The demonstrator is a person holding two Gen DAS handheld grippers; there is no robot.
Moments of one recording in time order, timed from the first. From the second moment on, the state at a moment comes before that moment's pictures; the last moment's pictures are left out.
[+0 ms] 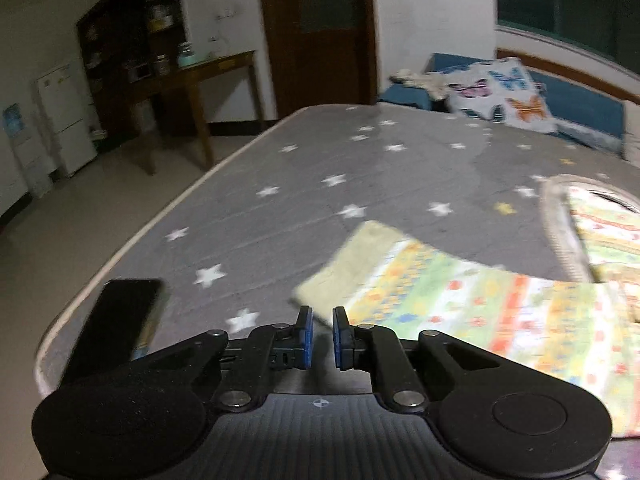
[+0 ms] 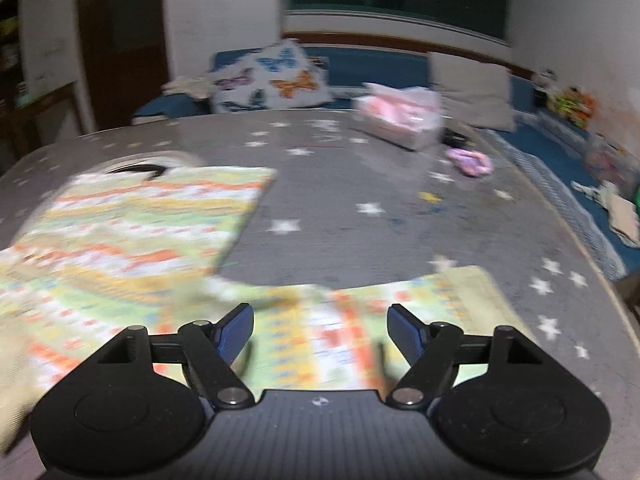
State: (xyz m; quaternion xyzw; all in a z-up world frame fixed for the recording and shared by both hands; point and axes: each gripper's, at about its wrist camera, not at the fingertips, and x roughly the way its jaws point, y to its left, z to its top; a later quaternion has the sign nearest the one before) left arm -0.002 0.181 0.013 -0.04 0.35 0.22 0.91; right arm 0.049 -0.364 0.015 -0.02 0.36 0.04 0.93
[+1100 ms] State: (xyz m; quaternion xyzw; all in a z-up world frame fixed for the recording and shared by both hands) left arm 0.029 -0.017 -0.002 0.11 0.32 -0.06 0.94; right arm -0.010 -0.198 0.020 -0.14 0.35 0.34 0.86
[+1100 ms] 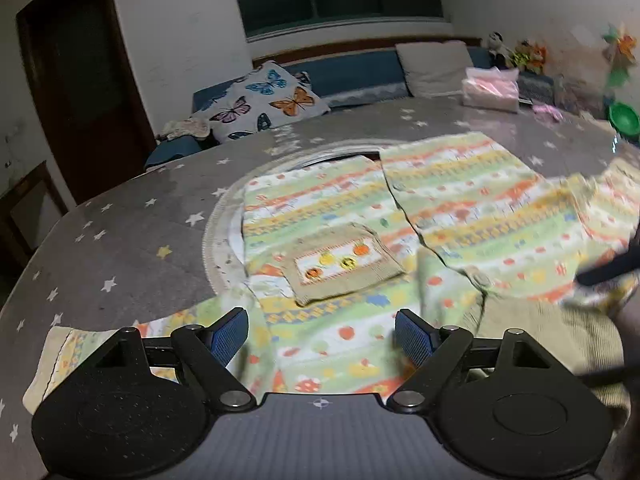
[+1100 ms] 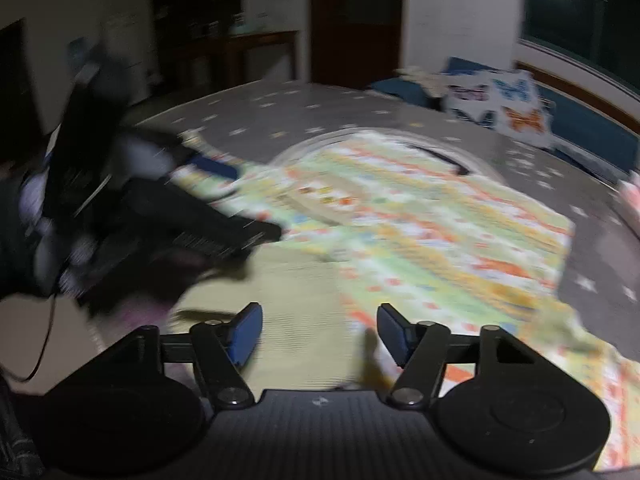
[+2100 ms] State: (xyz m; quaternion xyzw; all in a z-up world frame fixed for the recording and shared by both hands) left arm 0.008 -0.001 0.006 0.10 0.31 -0.10 0.94; right arm 0.011 -0.198 0.029 -0.05 0.35 0.34 0.87
